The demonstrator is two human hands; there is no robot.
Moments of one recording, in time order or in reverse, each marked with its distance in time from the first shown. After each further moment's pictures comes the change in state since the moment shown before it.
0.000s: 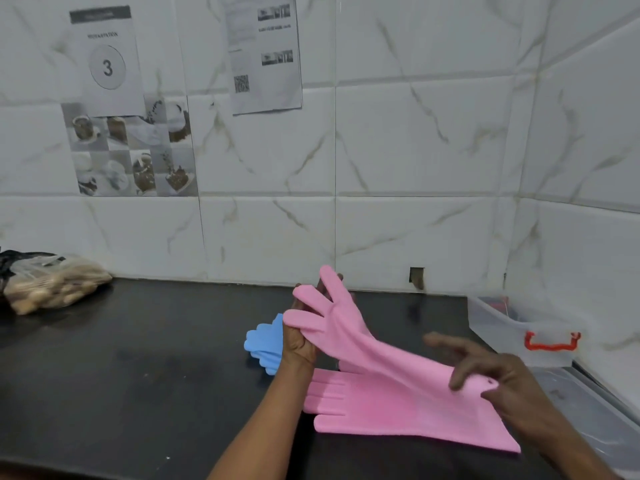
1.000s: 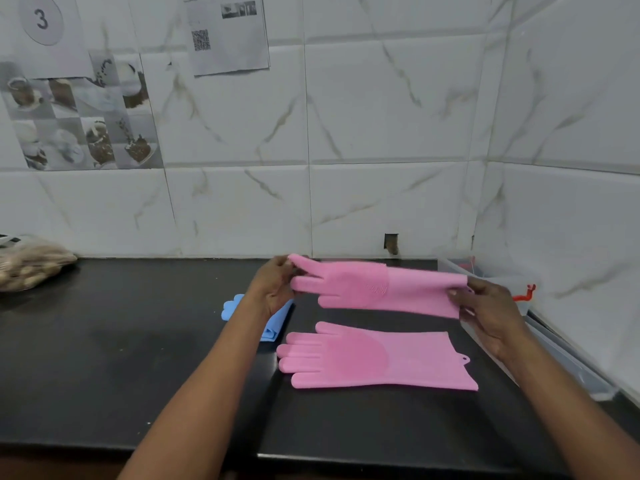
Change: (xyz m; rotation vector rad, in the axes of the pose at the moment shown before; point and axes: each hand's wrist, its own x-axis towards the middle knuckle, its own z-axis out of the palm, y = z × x) left_hand 0.077 -0.039 -0.047 -0.335 -0.917 -0.539; right_hand 0.025 -0.002 -0.033 0.198 0.682 0.571
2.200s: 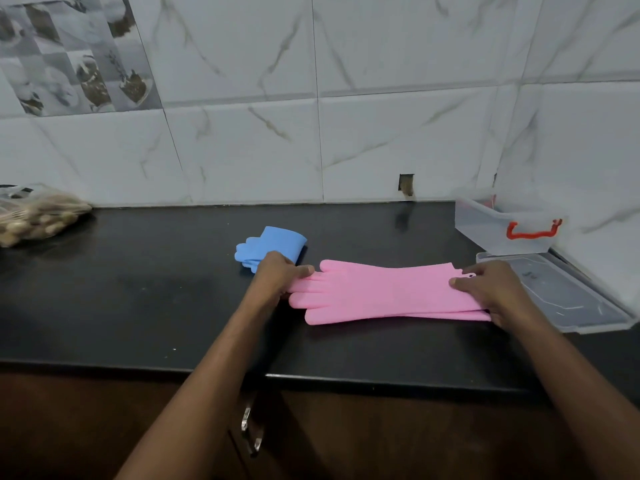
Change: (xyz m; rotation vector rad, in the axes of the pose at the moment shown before) left_hand -0.063 -0.054 -0.029 0.913 0.202 -0.008; right_hand -0.015 0.061 0.003 -0.677 0.091 0.079
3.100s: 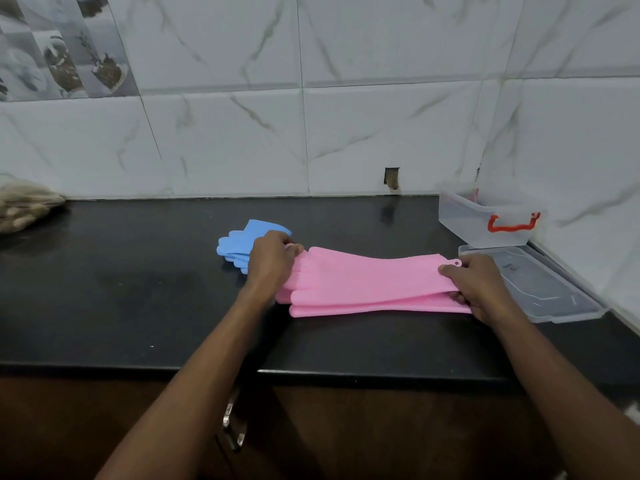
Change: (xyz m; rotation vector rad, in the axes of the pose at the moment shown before) left_hand 0.018 0.007 0.022 0.197 0.240 0.251; right_hand 0.004 0.011 0.001 0.193 0.002 -0.021
